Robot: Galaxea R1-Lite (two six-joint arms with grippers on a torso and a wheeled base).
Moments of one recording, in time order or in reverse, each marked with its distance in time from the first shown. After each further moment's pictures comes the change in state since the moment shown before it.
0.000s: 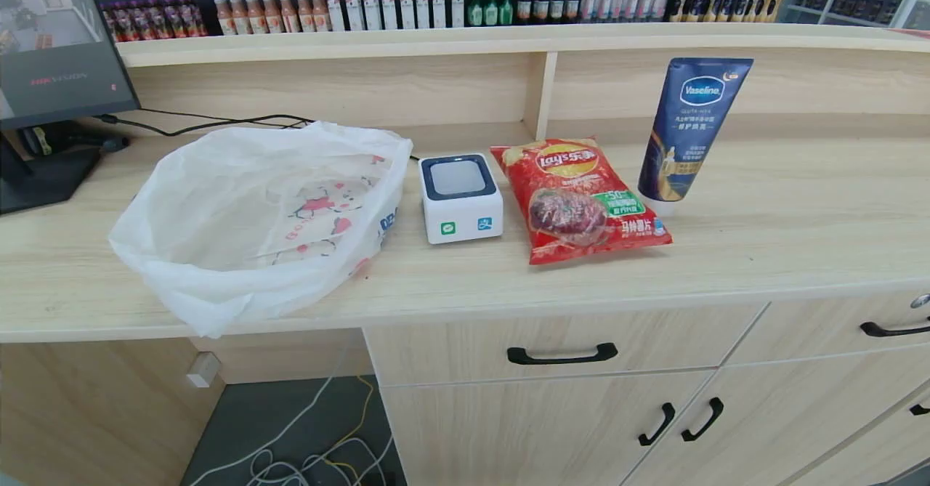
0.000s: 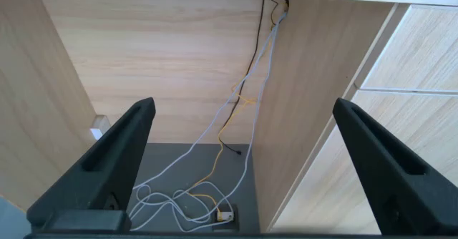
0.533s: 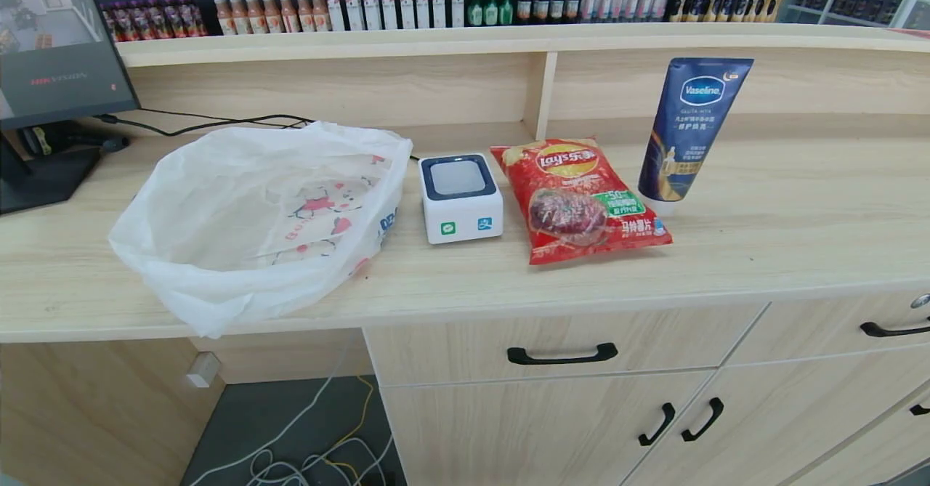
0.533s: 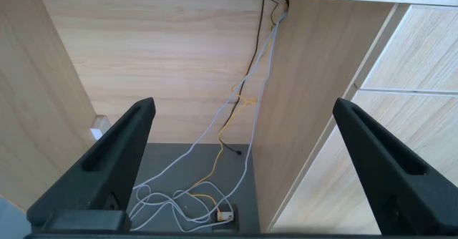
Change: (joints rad) left arm 0.000 0.000 0.000 0.000 0.000 0.000; right arm 0.019 0.355 -0.261 -0.037 0.093 -0.078
